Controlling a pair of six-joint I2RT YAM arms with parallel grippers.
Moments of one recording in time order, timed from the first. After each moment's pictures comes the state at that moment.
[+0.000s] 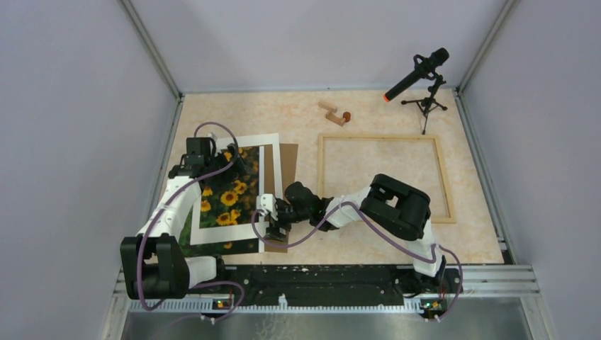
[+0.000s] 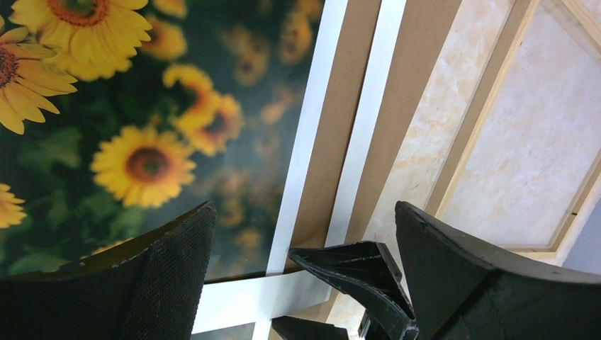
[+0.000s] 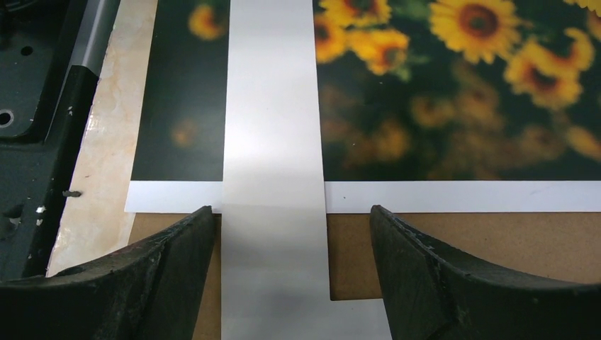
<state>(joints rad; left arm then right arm) 0.02 1.23 0.85 -0.52 0.28 -0.52 1.10 2.04 1.00 0.56 -0.48 -0.29</state>
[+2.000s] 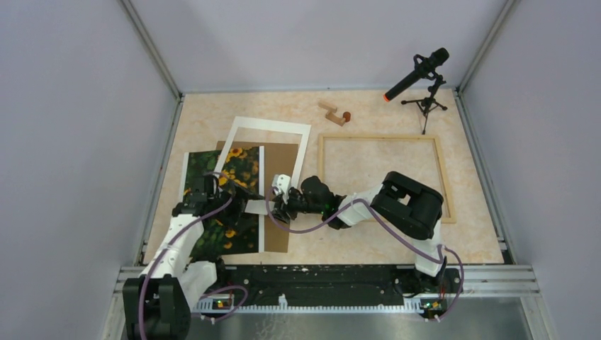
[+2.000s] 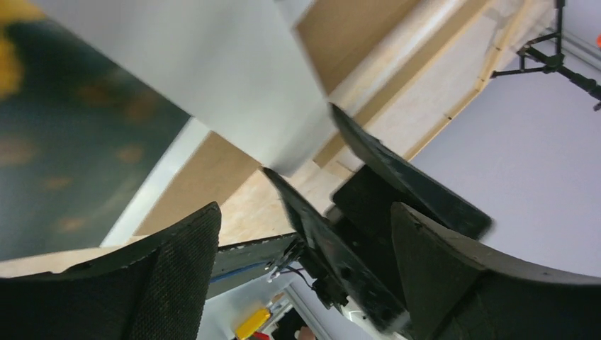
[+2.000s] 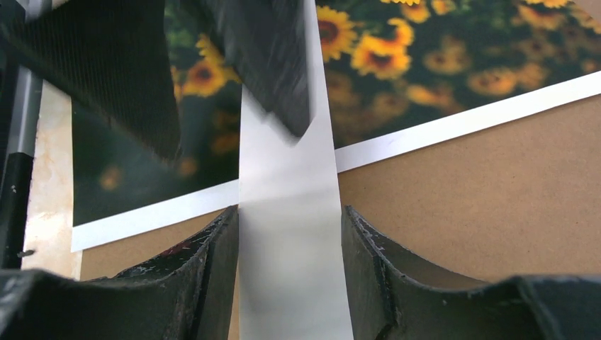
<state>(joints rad) 0.02 0.94 0.53 -0.60 0.55 -1.11 1.03 1.96 0.88 0.78 -0.31 -0.10</state>
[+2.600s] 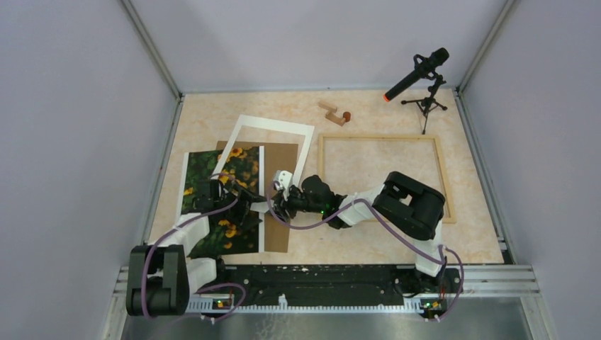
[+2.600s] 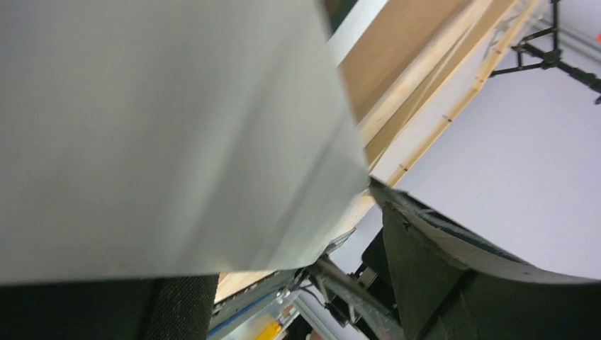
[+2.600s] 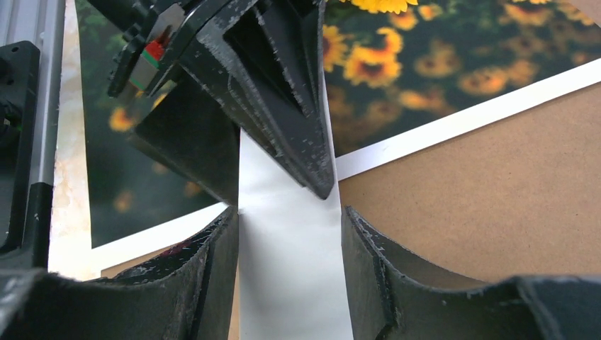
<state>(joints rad) 0.02 1.11 0.32 -0.18 0.61 -1.15 1.03 1.94 0.87 0.79 -0.28 -0.01</state>
